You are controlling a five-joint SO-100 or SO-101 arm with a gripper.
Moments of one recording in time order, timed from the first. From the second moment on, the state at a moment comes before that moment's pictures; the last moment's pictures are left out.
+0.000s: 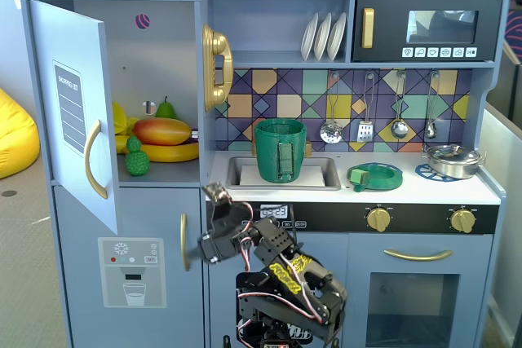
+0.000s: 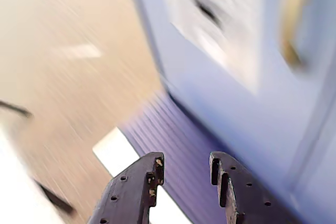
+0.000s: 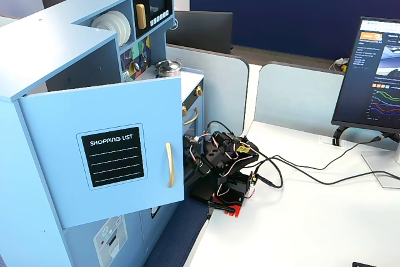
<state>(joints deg) -59.2 182.8 149.4 58.9 -85.3</state>
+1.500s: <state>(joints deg) -96.9 115.6 78.8 36.0 -95.8</state>
